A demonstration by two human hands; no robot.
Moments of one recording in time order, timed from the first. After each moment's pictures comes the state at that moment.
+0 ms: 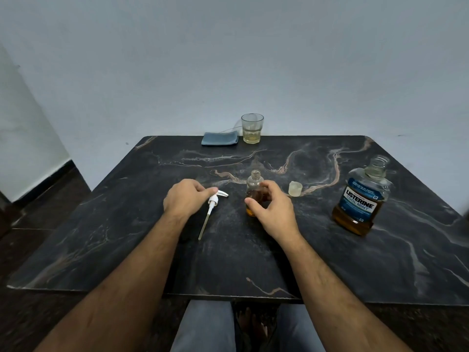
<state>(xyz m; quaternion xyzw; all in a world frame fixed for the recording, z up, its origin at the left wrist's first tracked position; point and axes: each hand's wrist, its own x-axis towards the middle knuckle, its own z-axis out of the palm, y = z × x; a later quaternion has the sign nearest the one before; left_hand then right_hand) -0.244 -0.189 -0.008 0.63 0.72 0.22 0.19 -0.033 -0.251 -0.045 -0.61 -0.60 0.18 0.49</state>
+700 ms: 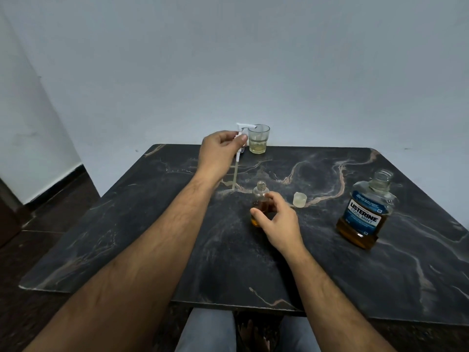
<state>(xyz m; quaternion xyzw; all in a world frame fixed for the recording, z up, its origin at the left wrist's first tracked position) -0.184 -0.187 0.092 0.59 0.47 0.54 0.38 -0.033 -0.257 -0.043 -0.58 -0.61 0.19 0.51</state>
